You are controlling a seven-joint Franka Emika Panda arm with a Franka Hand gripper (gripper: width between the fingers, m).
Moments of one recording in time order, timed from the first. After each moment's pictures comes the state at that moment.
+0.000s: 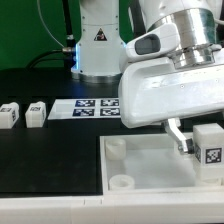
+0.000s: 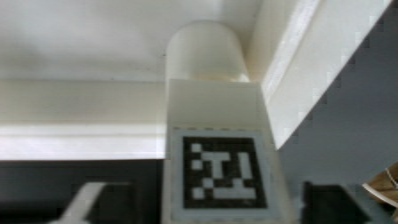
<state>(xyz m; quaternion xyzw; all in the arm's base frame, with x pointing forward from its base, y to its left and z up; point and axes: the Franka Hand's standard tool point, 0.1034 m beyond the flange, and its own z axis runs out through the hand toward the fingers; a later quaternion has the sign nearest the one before) 0.627 0.114 0.069 -0.95 -0.06 -0.29 0.06</state>
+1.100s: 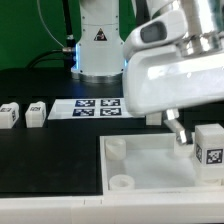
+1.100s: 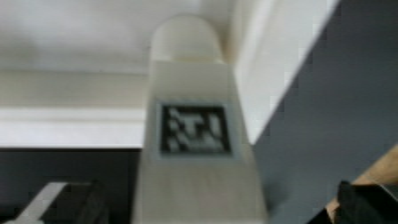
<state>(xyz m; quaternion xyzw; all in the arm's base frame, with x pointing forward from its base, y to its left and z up) 0.632 0.124 0.096 -0.96 -0.07 -0.26 0.07</state>
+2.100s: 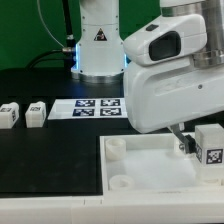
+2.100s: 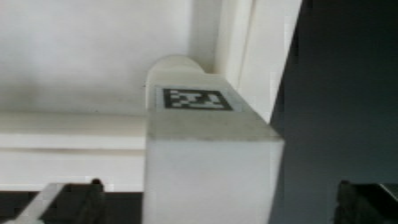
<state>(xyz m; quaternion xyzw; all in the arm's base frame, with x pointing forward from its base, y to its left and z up) 0.643 0.120 0.085 -0.99 -0.07 -0.03 0.10</state>
